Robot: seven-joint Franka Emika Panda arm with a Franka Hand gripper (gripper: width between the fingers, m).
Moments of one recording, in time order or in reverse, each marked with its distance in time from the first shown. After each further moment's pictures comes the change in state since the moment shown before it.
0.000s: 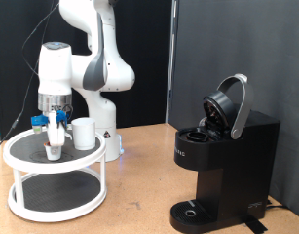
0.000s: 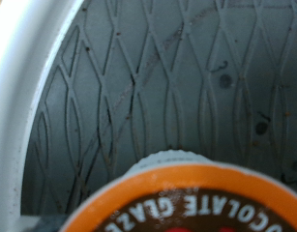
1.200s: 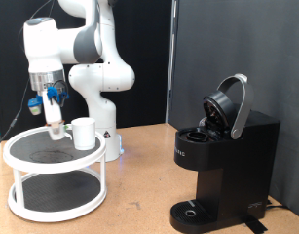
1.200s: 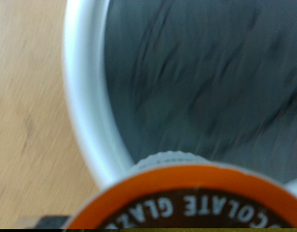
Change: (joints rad) arm 0.057 -0.102 -0.026 0.149 0.355 -0.338 -0.163
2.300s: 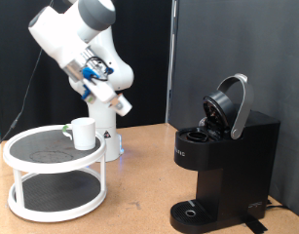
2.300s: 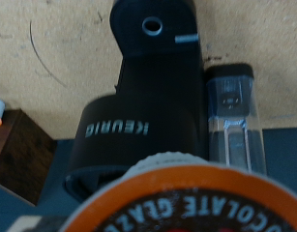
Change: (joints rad) arm 0.197 0.046 0.017 0.162 0.598 -0.252 0.050
